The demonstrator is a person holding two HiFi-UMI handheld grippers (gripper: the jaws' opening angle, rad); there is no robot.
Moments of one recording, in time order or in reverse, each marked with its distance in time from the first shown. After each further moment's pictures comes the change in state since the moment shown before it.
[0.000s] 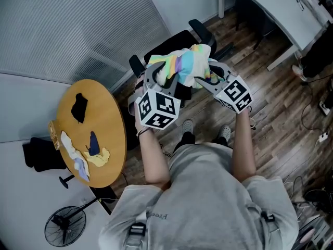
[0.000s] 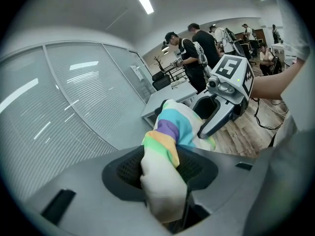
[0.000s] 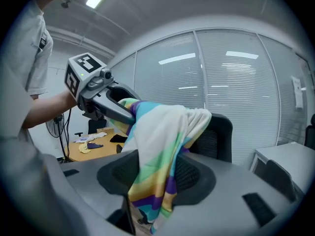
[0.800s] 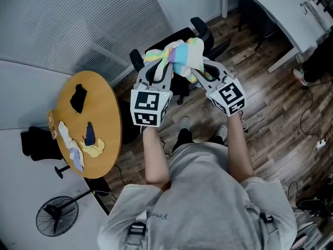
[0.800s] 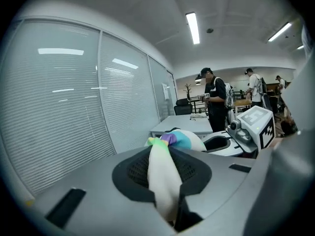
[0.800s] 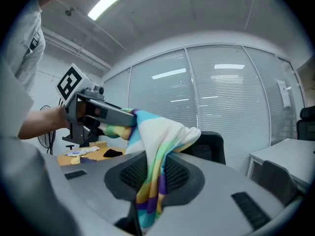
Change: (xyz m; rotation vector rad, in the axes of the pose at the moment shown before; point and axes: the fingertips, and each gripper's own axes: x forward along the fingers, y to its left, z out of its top) left arm -0.031 -0.005 0.029 -0.492 -0.256 0.084; right arm -0.028 0.010 0.025 0.050 -0.179 -0.087
